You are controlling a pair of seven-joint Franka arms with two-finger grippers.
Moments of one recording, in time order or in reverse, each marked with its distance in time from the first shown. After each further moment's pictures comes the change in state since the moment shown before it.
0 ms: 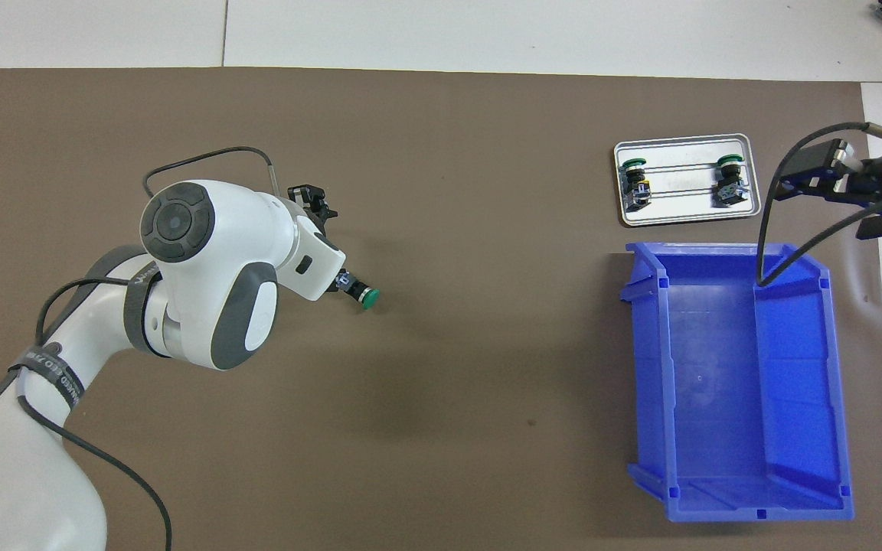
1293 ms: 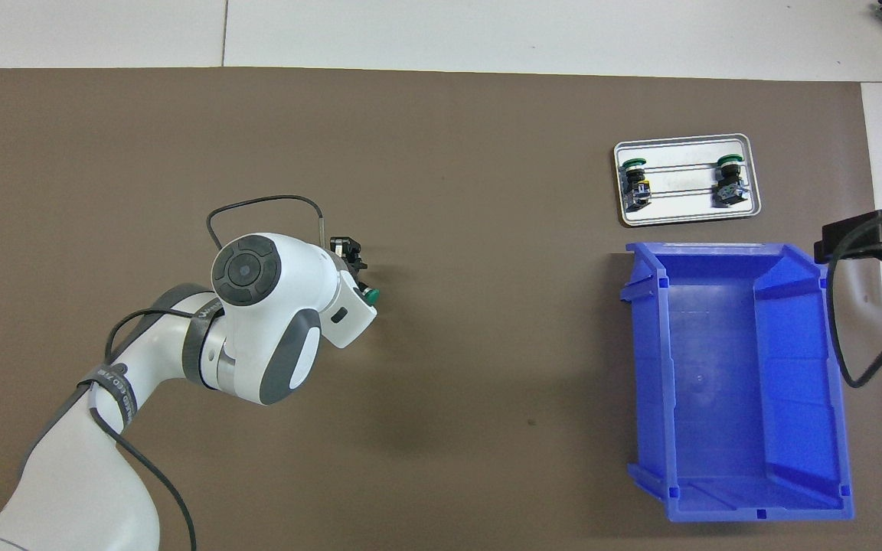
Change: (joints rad) left arm -0.086 0.025 0.001 -0.134 0.000 0.085 0.072; right arm -0.034 -0.047 -0.008 0.004 -0.003 -0.131 -0.362
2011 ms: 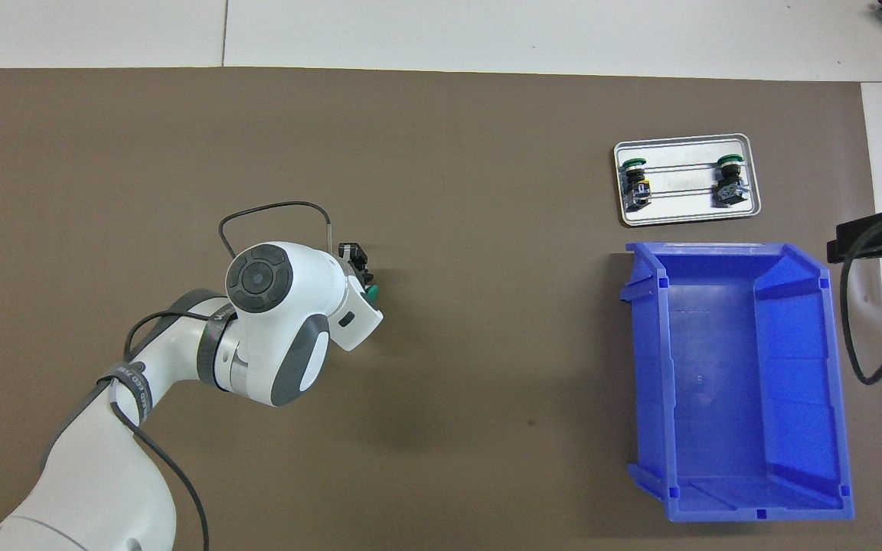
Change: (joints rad) left arm -0.010 0.030 0.001 -0.008 0.000 0.047 0.001; right arm -0.022 0.002 -0.001 0.000 -0.001 0.000 -0.017
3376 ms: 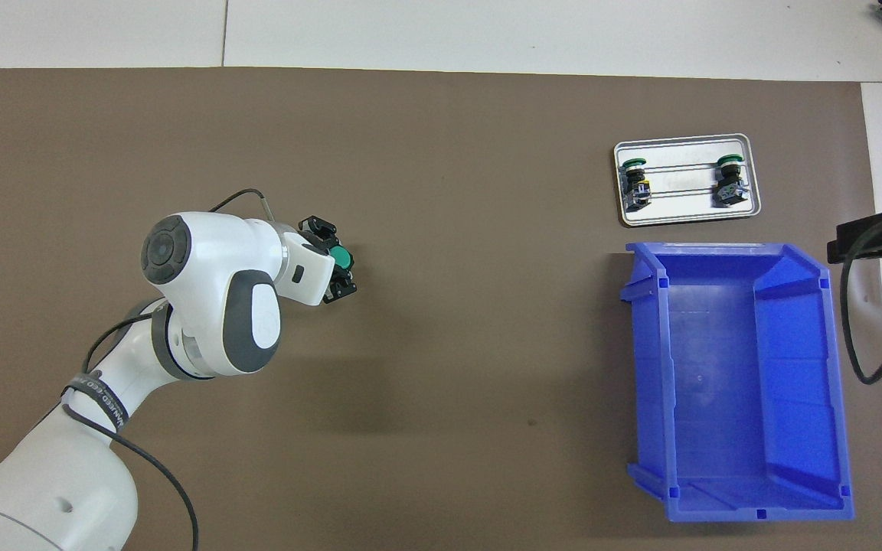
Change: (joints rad) left arm 0.091 0.001 0.016 0.042 -0.447 0.015 0.084; right arm -0.002 0.000 0.000 -0.002 0.000 0.000 0.000
